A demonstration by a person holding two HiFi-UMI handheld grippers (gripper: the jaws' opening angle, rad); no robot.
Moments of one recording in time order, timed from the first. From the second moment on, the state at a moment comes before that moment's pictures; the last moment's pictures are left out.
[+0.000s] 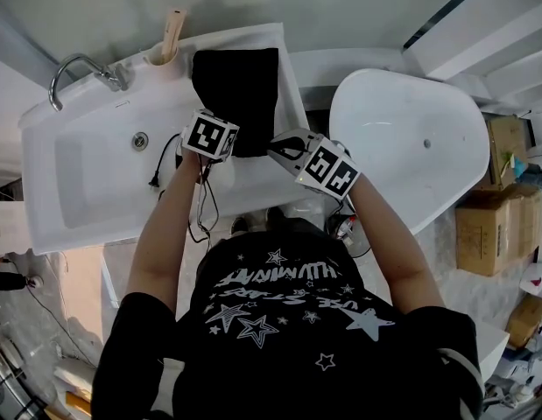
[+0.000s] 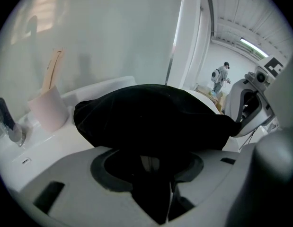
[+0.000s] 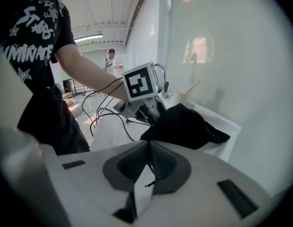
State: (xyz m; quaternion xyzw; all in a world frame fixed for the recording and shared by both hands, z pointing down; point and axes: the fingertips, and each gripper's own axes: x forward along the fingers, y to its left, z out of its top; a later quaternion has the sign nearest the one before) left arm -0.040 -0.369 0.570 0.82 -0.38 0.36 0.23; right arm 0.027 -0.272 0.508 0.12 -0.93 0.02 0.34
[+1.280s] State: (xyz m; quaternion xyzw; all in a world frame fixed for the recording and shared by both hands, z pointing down) left arm -0.028 -0.342 0.559 0.85 -0.37 0.29 0.25; right arm 0.075 -0.308 0.516 0.30 -0.90 0.11 0.29
